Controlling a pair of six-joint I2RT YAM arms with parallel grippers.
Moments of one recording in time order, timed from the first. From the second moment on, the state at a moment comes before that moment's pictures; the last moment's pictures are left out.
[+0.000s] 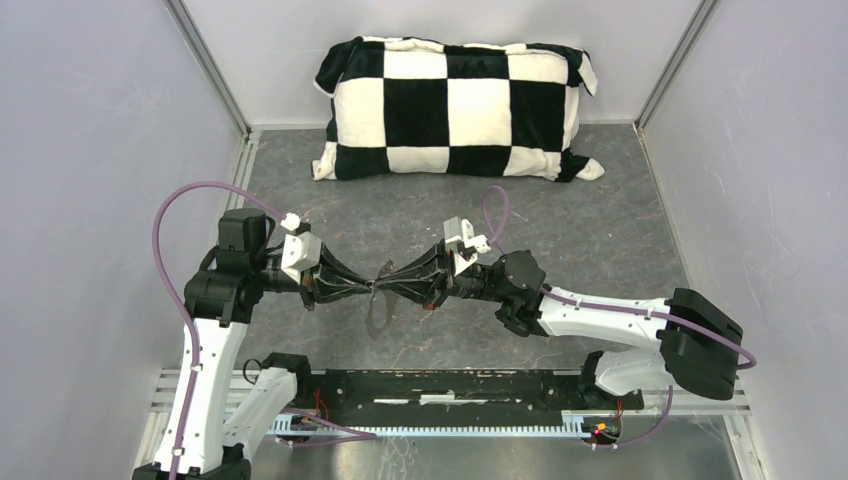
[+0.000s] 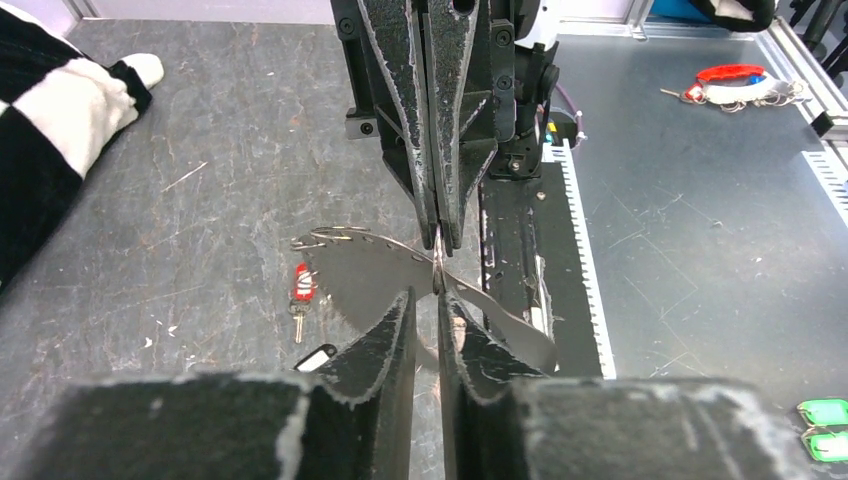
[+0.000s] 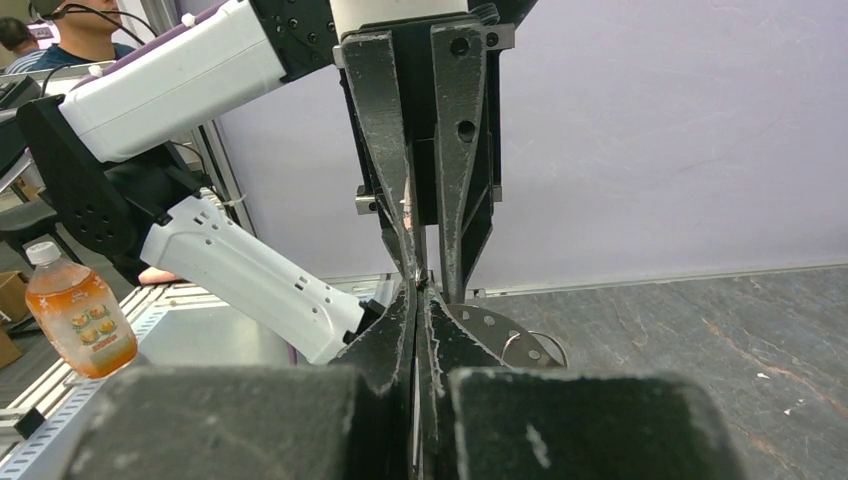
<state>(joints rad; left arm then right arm) -0.10 0.78 1.04 -0.99 1.40 0.72 1.10 1.32 0.71 1.04 -0.44 0.32</state>
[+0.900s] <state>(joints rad) -0.10 0.76 1.04 -0.99 1.39 0.70 1.12 1.30 0.71 1.00 -0.36 0.25</state>
